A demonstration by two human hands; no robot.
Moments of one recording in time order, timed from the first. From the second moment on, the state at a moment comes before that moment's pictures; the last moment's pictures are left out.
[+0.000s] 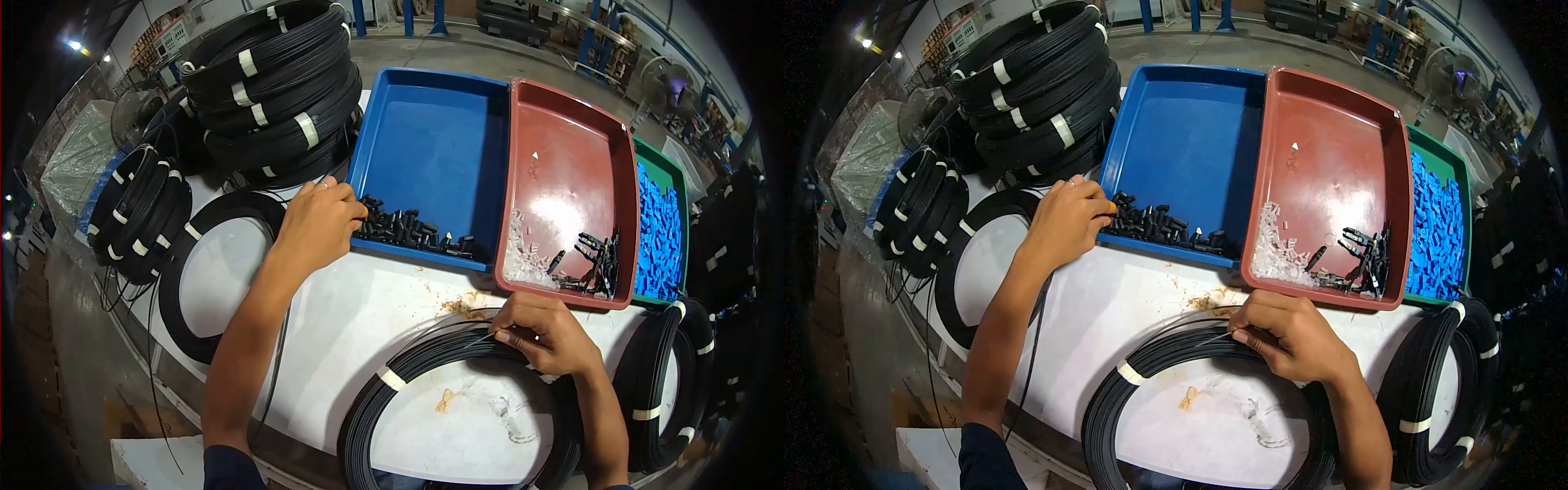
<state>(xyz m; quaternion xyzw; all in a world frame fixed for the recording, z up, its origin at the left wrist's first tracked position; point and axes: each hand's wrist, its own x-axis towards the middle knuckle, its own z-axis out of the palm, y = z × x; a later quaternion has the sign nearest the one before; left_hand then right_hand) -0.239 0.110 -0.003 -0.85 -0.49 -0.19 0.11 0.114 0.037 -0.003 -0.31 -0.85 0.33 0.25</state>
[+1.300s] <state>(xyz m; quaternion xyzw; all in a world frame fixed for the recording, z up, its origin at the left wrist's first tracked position) -0.216 0.118 -0.002 -0.78 -0.58 -0.21 0.03 0.114 0.033 -0.002 -0.34 -0.86 0.31 0.23</state>
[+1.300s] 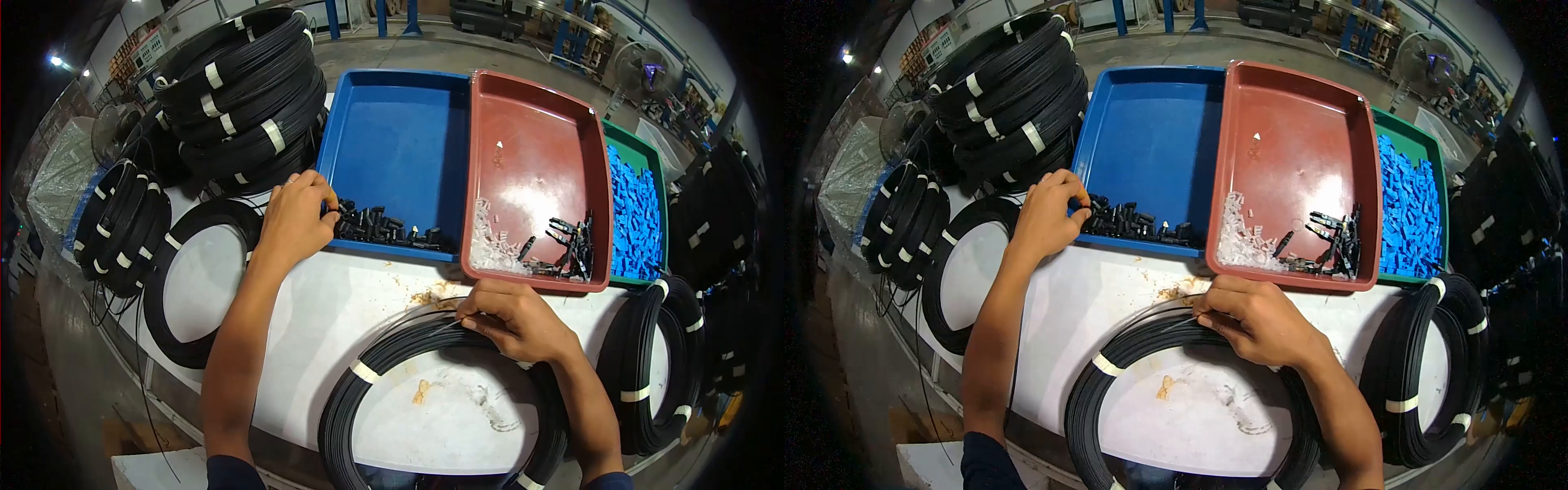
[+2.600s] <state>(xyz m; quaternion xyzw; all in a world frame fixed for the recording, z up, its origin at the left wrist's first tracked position) -0.075 0.022 -0.020 -0.72 -0.32 -0.43 -0.44 0.157 -0.022 -0.021 -0.40 -0.72 0.15 0.55</state>
